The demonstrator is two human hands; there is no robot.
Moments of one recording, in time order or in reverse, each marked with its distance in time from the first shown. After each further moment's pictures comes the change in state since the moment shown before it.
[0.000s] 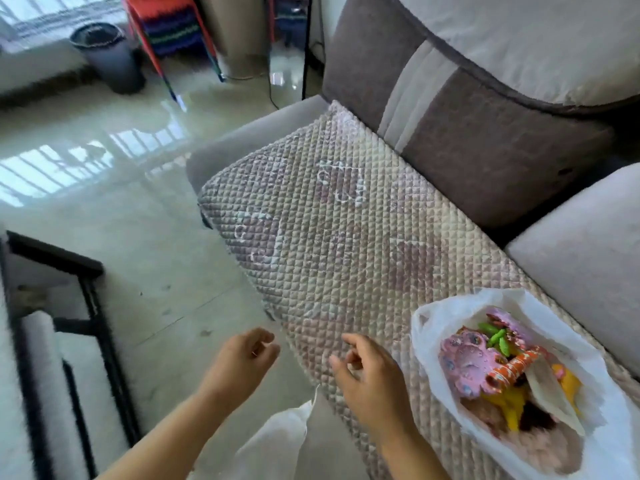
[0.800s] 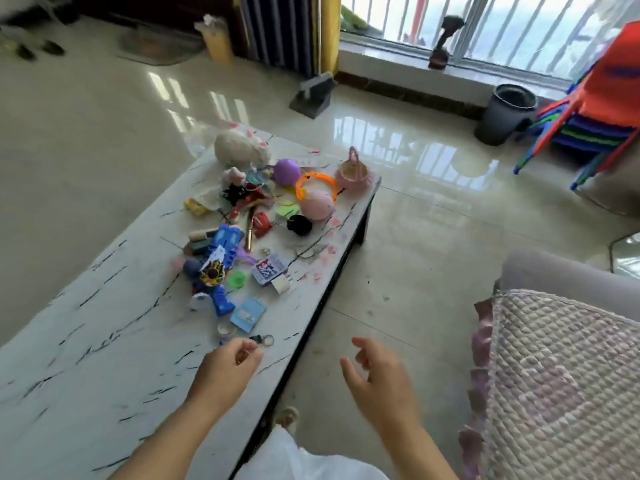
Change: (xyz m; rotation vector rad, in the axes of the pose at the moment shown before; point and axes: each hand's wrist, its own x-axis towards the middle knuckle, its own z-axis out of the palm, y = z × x) left_hand -0.221 -0.363 -0.224 -0.597 0.746 -0.748; right_hand -0.065 -0.342 0.318 -0.201 -0.737 -0.707
